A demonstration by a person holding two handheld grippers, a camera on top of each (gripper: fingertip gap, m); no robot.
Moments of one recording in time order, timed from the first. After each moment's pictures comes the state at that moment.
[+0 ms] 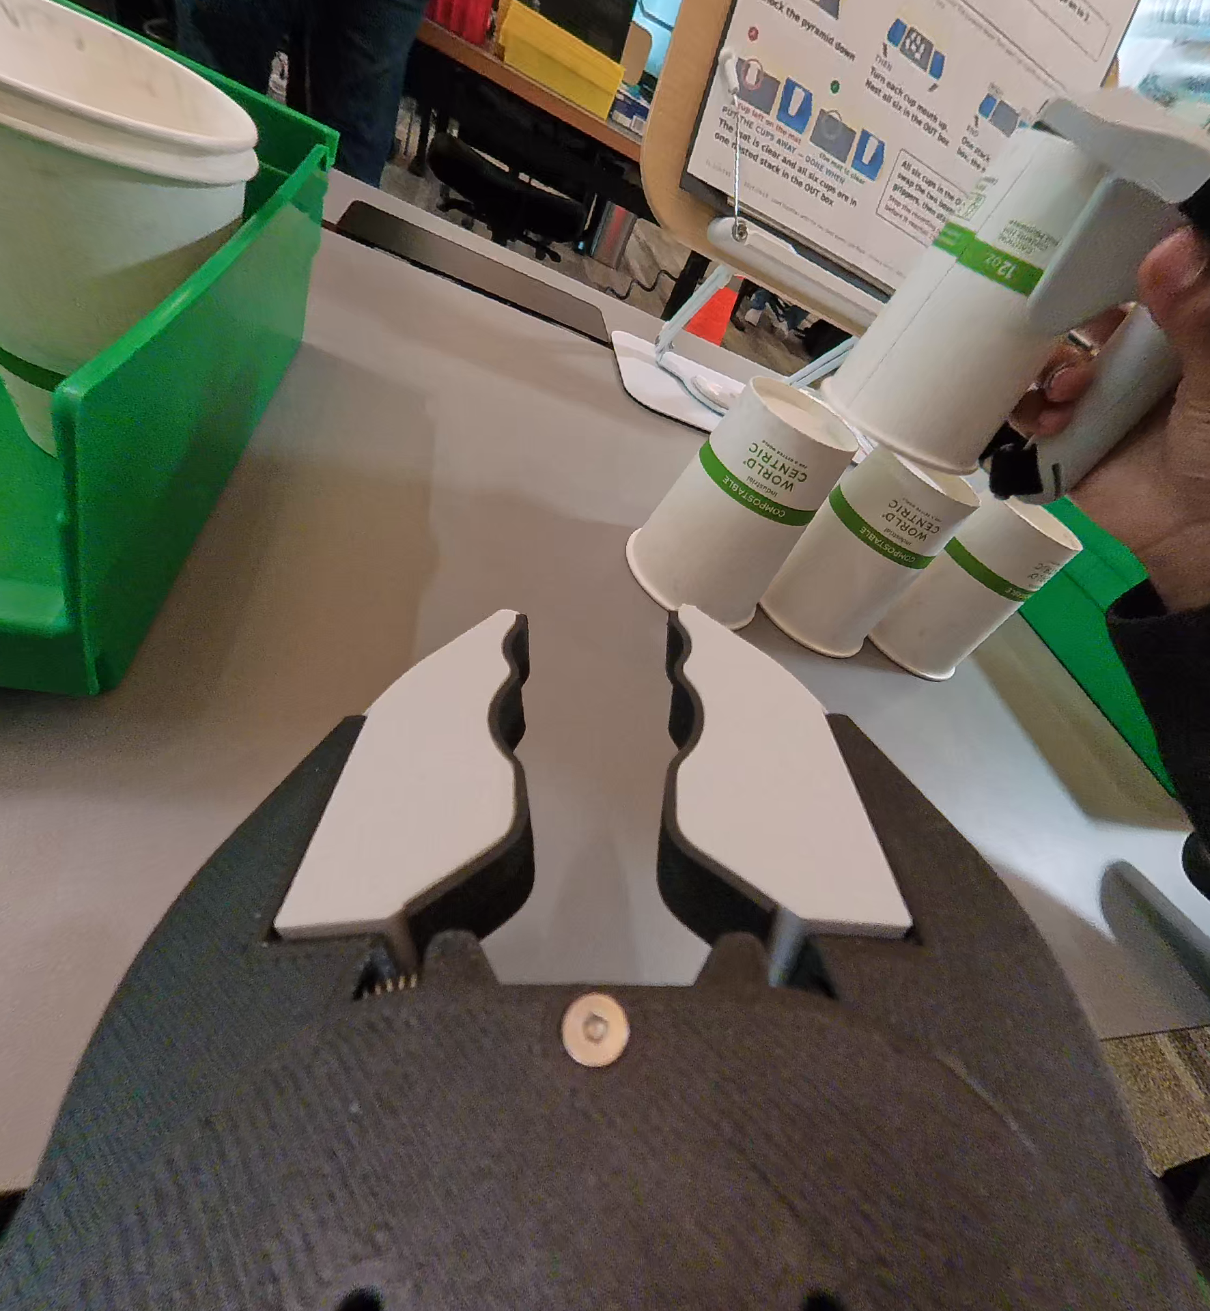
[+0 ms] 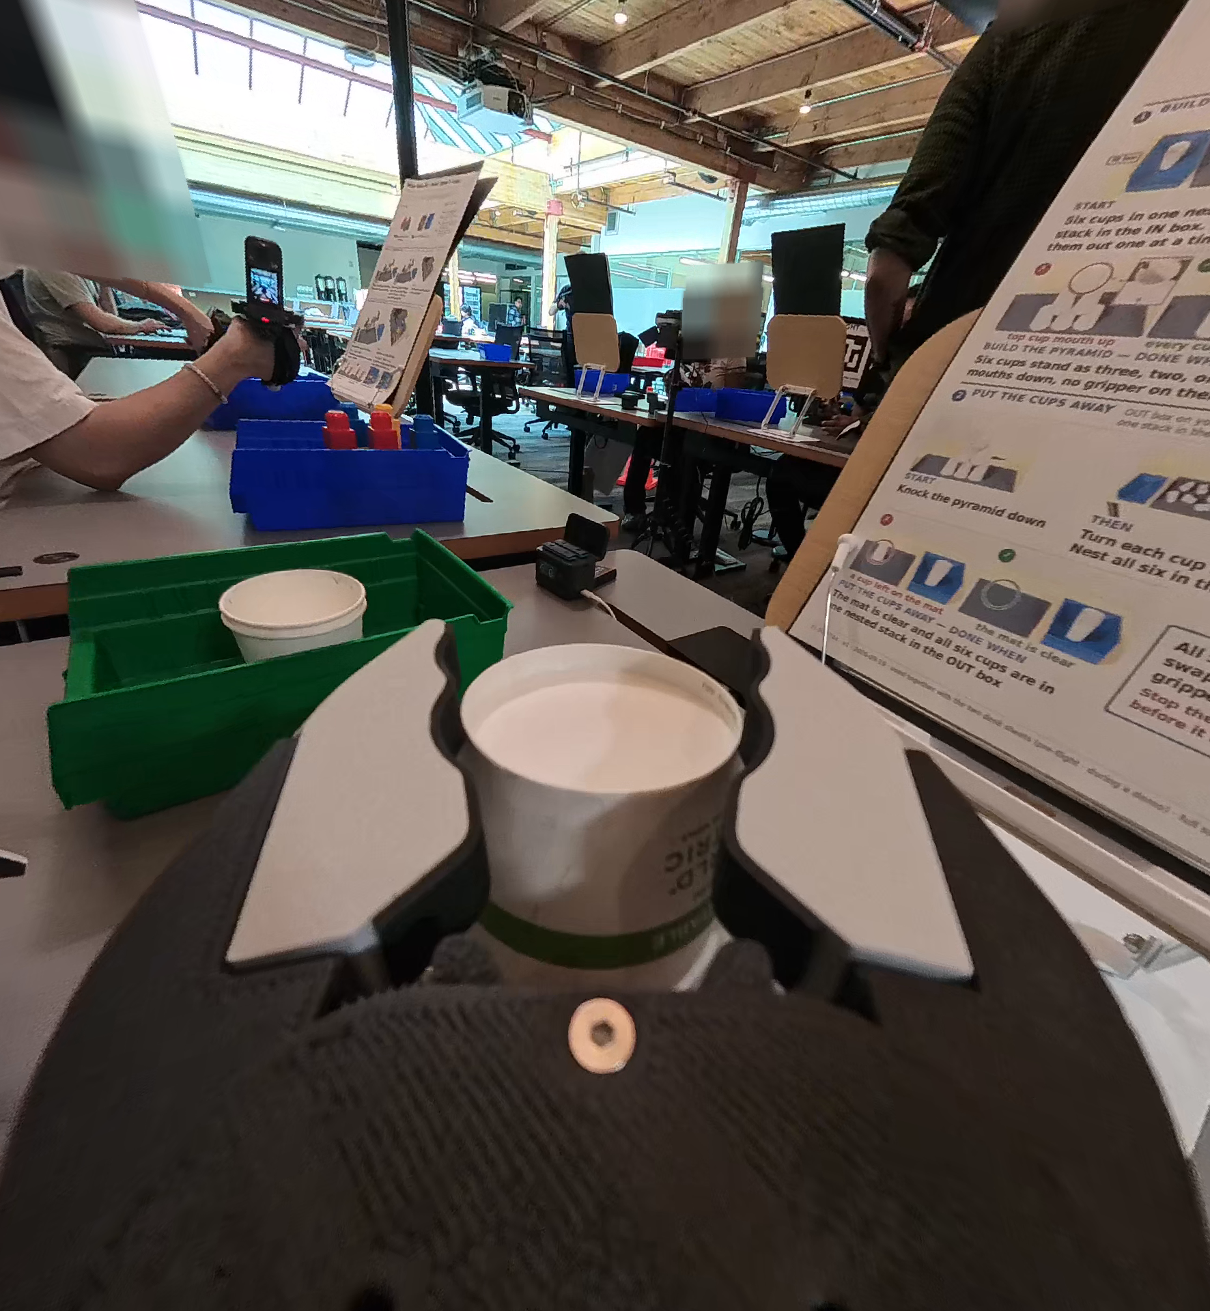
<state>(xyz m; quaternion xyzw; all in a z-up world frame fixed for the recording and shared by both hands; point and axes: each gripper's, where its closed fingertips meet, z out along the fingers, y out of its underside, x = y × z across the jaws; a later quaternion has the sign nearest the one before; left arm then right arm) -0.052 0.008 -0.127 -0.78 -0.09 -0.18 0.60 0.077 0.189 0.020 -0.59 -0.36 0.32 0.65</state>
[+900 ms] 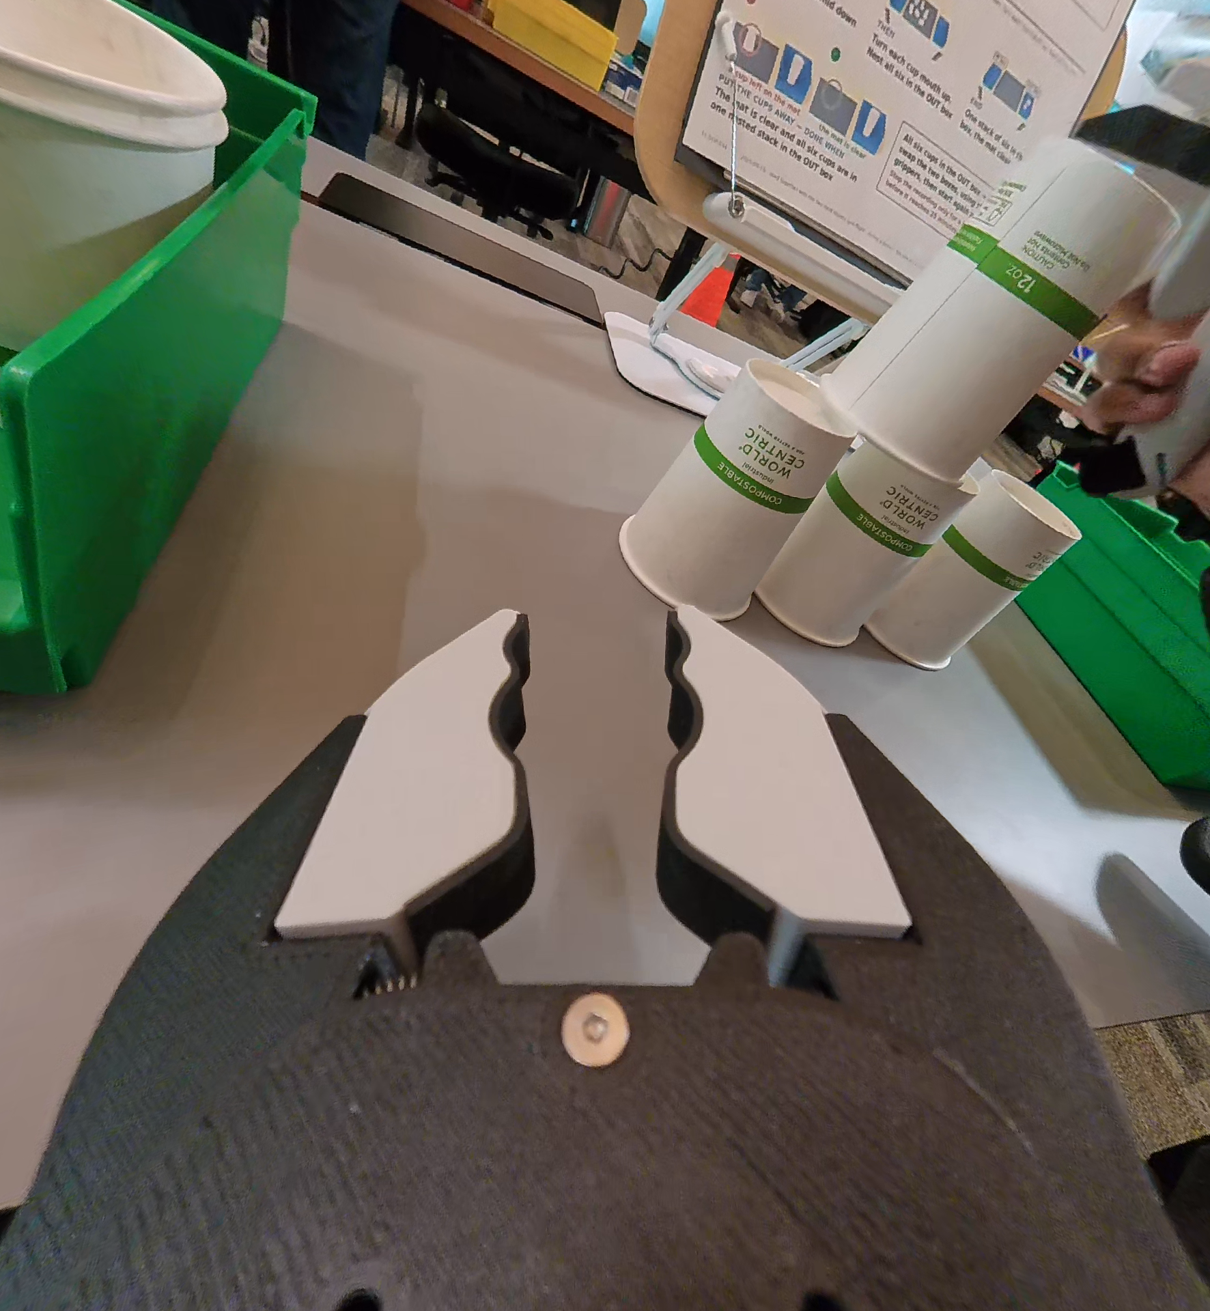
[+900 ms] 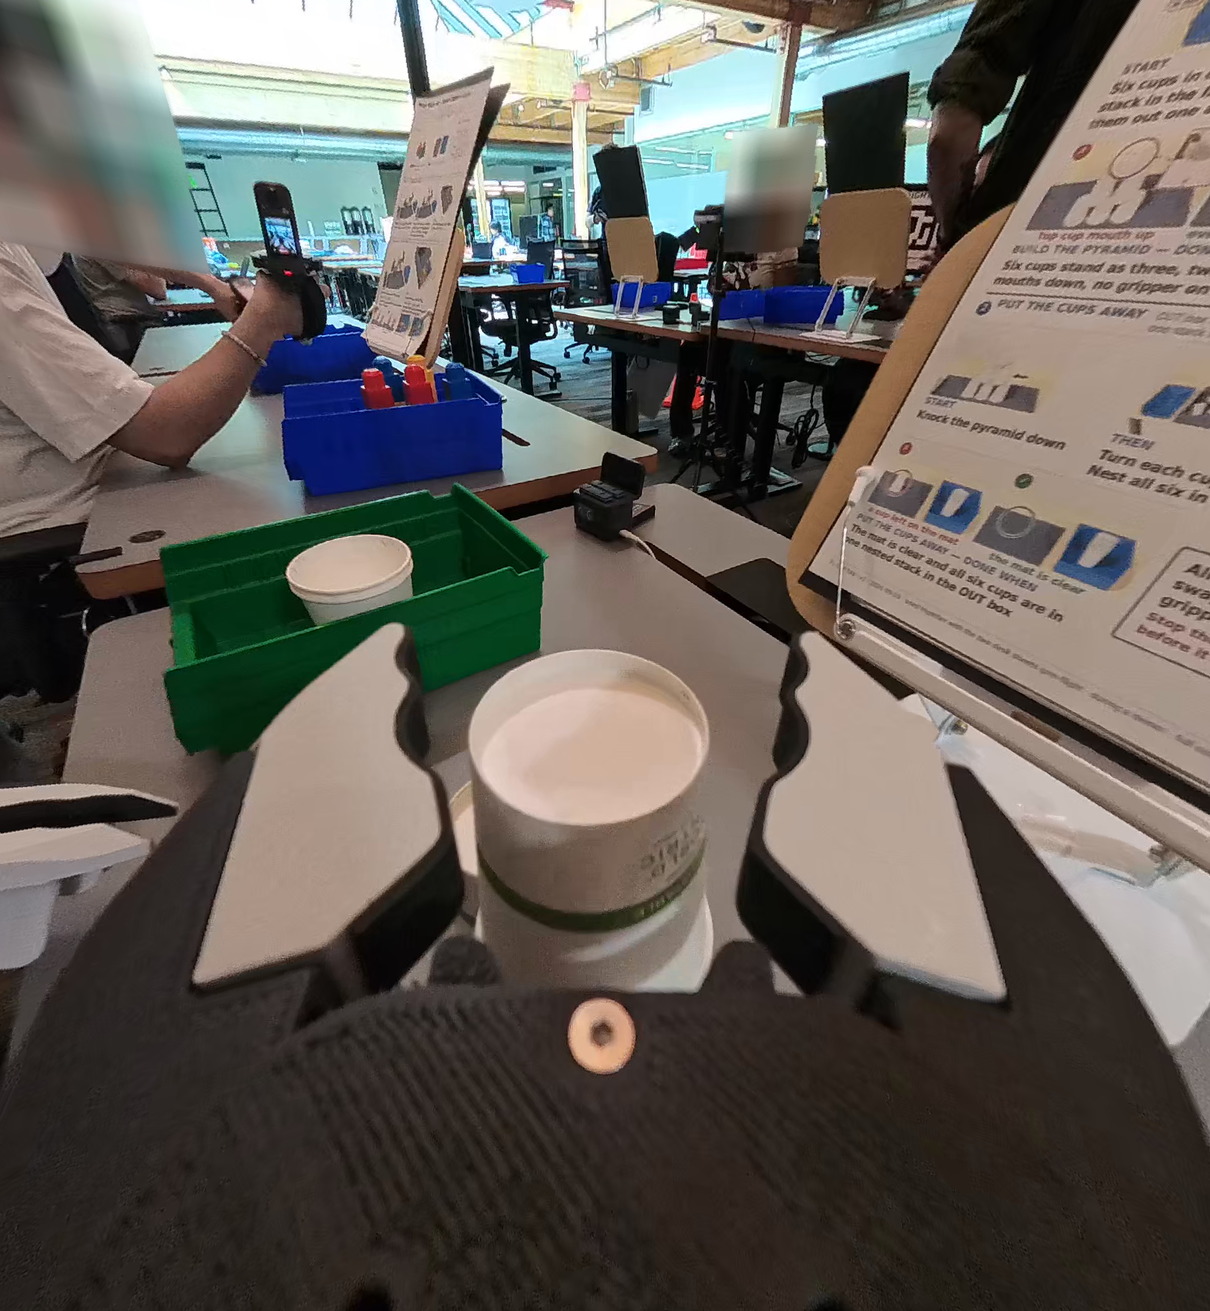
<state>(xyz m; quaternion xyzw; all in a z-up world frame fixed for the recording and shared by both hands) -0.048 0.011 -0.131 -0.78 -0.09 -0.19 0.59 0.099 0.180 0.024 -0.63 -0.36 0.35 0.59</state>
